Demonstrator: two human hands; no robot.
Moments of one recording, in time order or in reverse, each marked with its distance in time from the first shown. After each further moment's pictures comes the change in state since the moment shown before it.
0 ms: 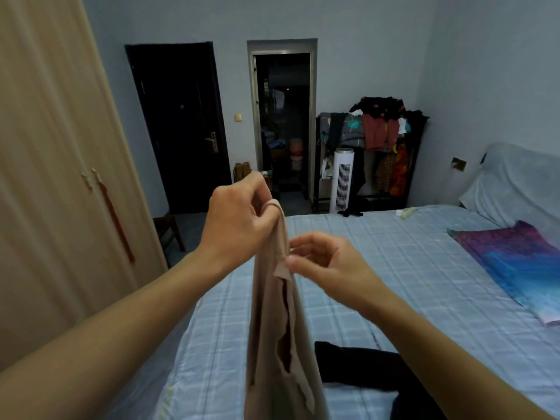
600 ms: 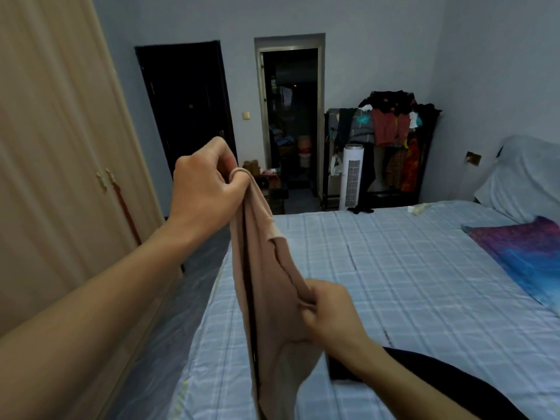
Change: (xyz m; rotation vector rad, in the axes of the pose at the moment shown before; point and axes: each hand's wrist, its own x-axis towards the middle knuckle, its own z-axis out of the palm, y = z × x) left_hand 0.027 -0.022 -0.046 0.150 0.146 -0.023; right_hand -0.017 0.066 0.055 -0.539 0.150 -0.006
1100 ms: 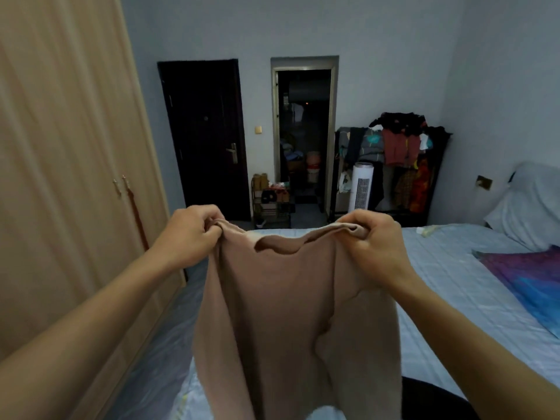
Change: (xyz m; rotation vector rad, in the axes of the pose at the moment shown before) left_hand -0.020 -0.089 -0.025 0.153 -0.440 -0.216; right_hand 0.077 -0.036 -0.096 0.186 0.322 -0.149
